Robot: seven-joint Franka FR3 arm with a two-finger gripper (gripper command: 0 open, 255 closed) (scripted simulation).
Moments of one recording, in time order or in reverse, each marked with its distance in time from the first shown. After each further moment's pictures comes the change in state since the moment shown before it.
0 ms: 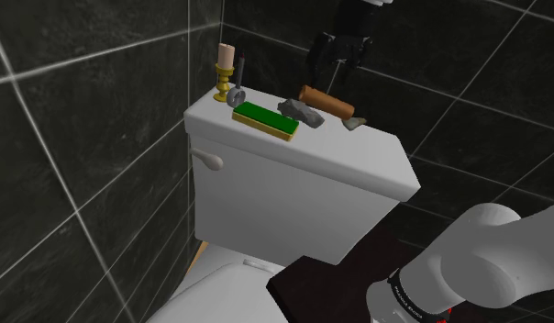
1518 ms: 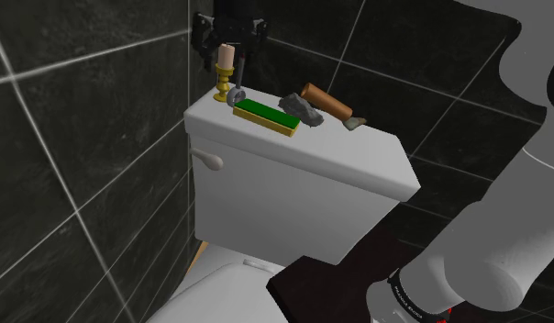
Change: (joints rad) arm 0.080 0.618 0.213 0.569 -0.200 0.024 0.353
